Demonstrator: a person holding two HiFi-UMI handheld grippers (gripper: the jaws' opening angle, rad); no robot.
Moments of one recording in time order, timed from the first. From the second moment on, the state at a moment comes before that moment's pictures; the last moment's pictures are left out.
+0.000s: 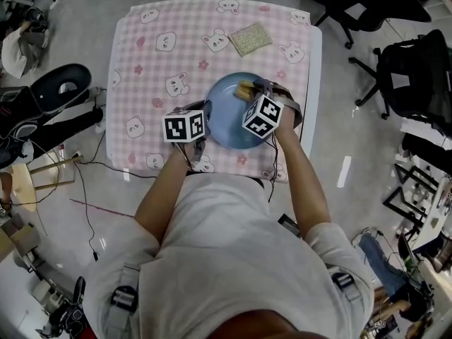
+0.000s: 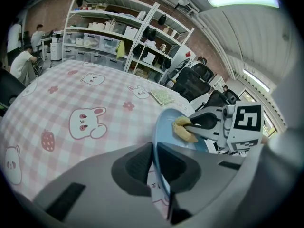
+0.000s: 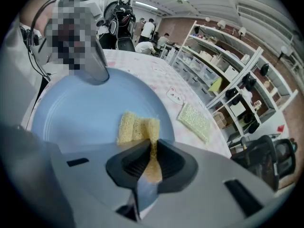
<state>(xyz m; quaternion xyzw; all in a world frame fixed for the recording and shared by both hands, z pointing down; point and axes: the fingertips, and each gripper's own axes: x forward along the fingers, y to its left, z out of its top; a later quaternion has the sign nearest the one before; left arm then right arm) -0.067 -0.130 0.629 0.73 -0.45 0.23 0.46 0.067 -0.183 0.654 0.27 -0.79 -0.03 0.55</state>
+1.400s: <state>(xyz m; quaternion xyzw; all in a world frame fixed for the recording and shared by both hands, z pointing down) -0.096 -0.121 0.626 0.73 -0.50 0.22 0.42 0.041 -0.082 0.611 0.28 -0.88 0.07 0.37</state>
